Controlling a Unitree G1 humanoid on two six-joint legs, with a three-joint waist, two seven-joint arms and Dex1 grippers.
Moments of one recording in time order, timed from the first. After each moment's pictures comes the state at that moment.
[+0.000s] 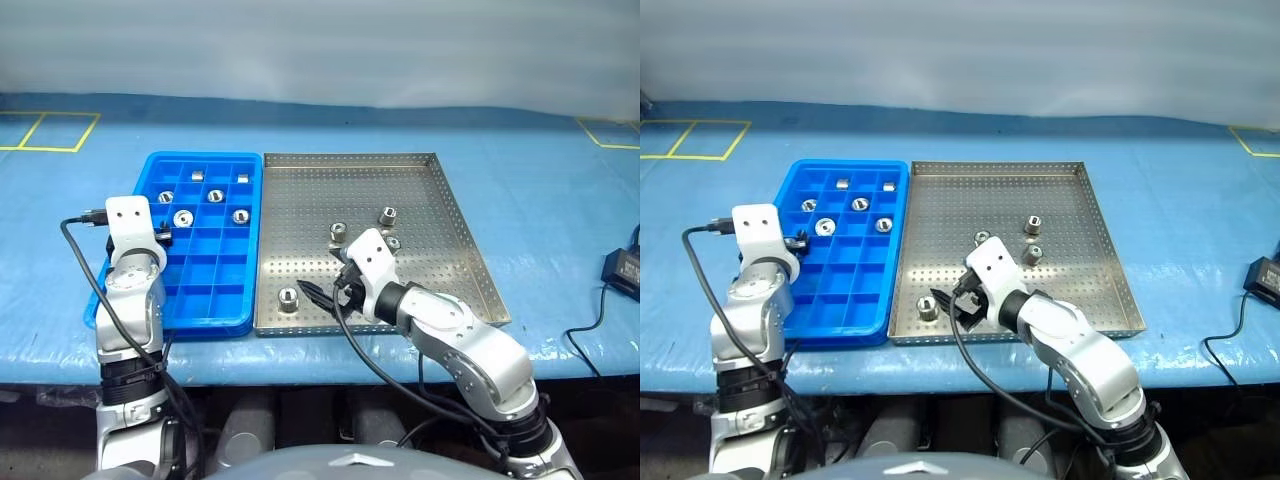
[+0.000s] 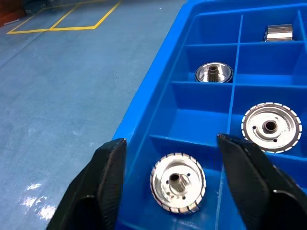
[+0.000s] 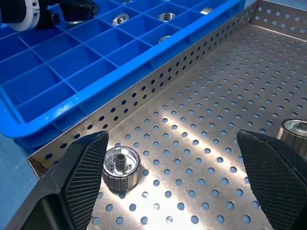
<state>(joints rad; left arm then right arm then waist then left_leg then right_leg) -0.30 0.24 0.28 -0.22 0.02 0.82 0.10 -0.15 -0.33 0.28 -0.68 0.36 0.95 0.30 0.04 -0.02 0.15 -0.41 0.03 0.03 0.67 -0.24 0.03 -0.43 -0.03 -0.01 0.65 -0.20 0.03</state>
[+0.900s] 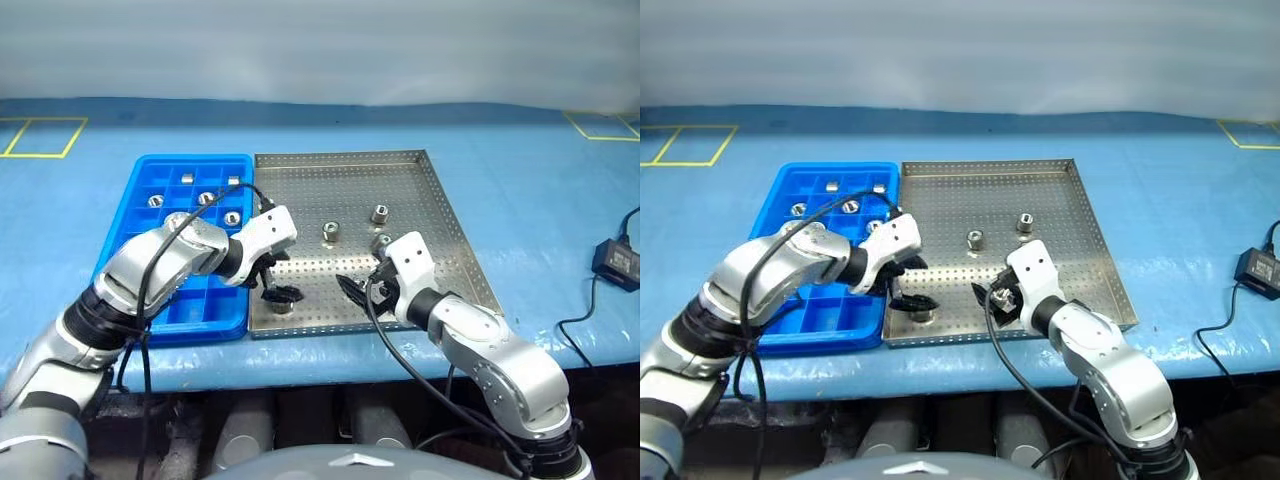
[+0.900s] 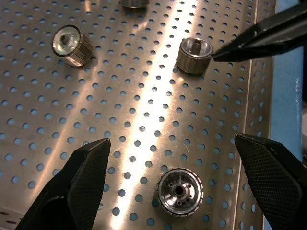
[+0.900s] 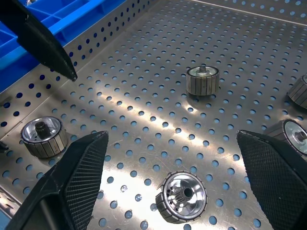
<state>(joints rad) -0.70 0.77 -0.53 -0.33 -0.38 1.12 -0.95 -0.05 -0.36 0.14 -0.72 0.35 0.99 0.23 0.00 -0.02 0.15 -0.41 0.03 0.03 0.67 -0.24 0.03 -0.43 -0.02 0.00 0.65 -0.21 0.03</state>
